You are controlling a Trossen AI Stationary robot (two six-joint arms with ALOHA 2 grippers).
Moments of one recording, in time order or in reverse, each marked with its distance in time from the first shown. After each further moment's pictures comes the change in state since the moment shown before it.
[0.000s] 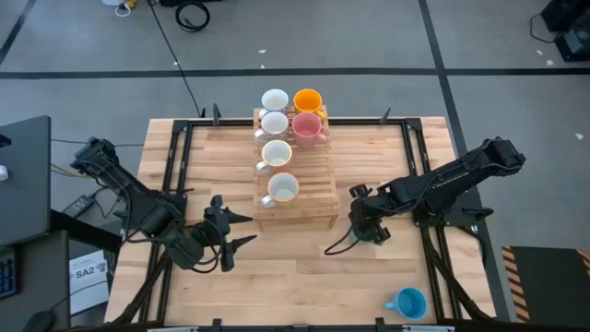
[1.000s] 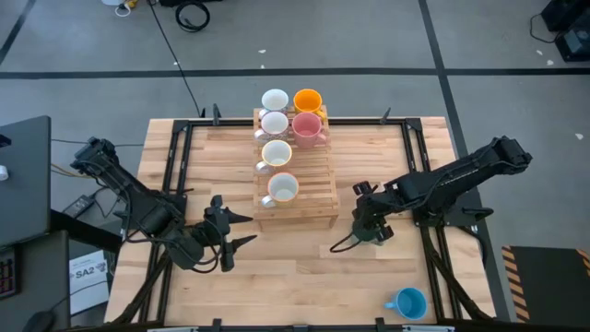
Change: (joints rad) left arm 0.000 0.000 0.000 0.000 0.000 0.000; right arm 0.002 -0.076 0.000 -0.019 0.011 0.002
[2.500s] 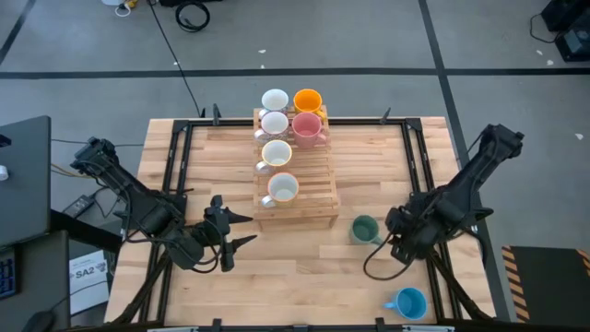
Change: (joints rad) left arm 0.000 0.000 0.000 0.000 0.000 -0.001; right arm 0.542 -0.170 0.000 -0.276 0.130 1.468
